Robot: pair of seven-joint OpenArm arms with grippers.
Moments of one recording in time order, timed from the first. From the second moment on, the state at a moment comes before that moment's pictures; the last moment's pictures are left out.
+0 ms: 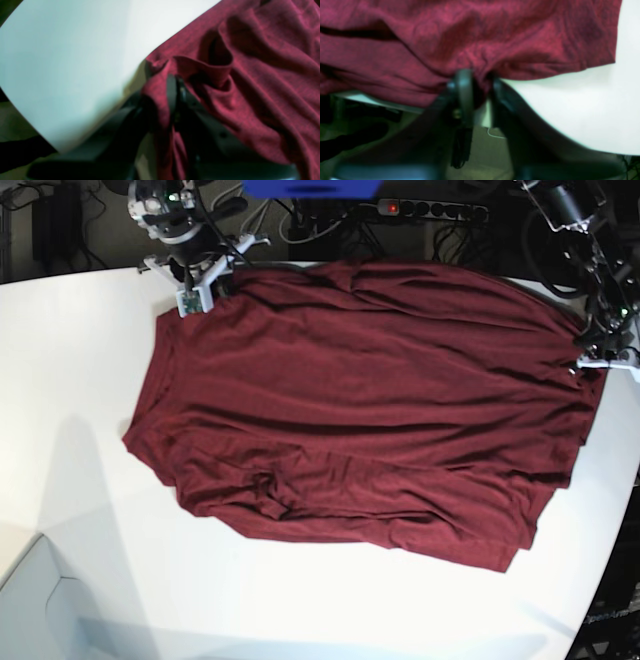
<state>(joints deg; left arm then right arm) 5.1 -14.0 -38.2 75.5 -20.1 0.3 35.0 -36.3 0.2 -0.2 104.9 0.0 10.0 -30.8</state>
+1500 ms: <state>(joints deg) -21.4 -14.0 -33.4 88.2 -20.1 0.8 35.0 -0.8 0.1 9.7 116.6 0.0 10.4 -37.7</state>
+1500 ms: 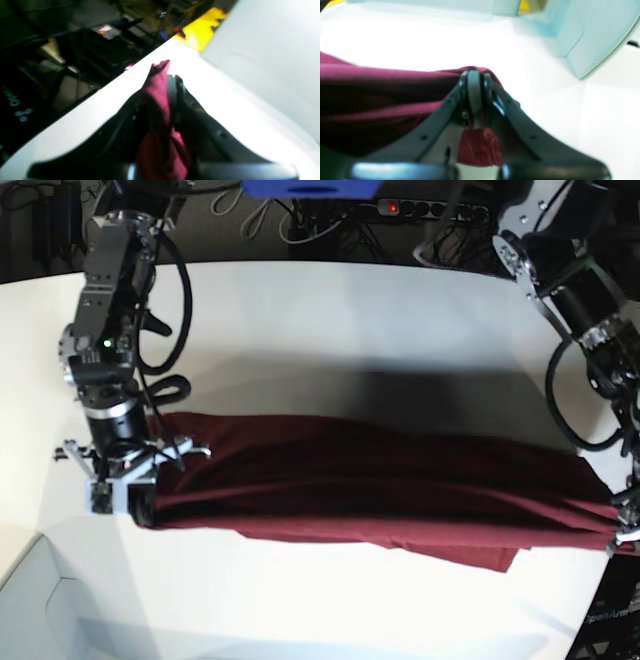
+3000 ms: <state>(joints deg) -38.5 -12.7 -31.8 109.7 -20.6 0.9 35.5 15.6 -0.9 11.7 113.5 -0.1 10.3 -3.8</state>
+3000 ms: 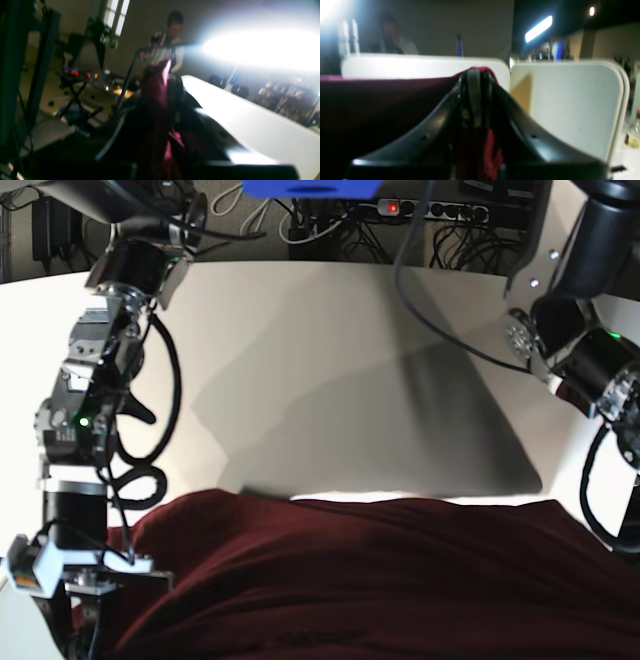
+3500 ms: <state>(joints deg) -38.9 -19.7 -42.6 116.8 -29.4 0.5 34.7 15.6 -4.2 11.6 113.6 -0.1 10.2 14.2</state>
